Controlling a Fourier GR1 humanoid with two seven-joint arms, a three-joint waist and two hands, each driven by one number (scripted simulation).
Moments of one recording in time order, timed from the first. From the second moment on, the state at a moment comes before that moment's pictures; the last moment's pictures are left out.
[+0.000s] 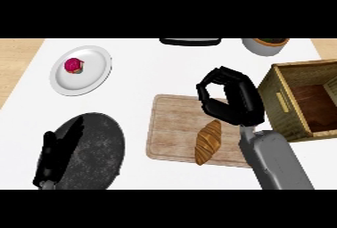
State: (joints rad) left arm 0.05 0.38 -0.19 -1.39 0.20 0.14 0.17; right arm -0.43 -0.11 0.21 -1.46 -0.20 -0.08 -0.11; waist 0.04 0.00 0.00
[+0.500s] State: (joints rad) left arm 0.10 0.36 -0.17 -1.40 0.23 0.14 0.20; right arm -0.56 -0.09 0.50 -1.30 0.30 -0.46 0.19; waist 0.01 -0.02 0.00
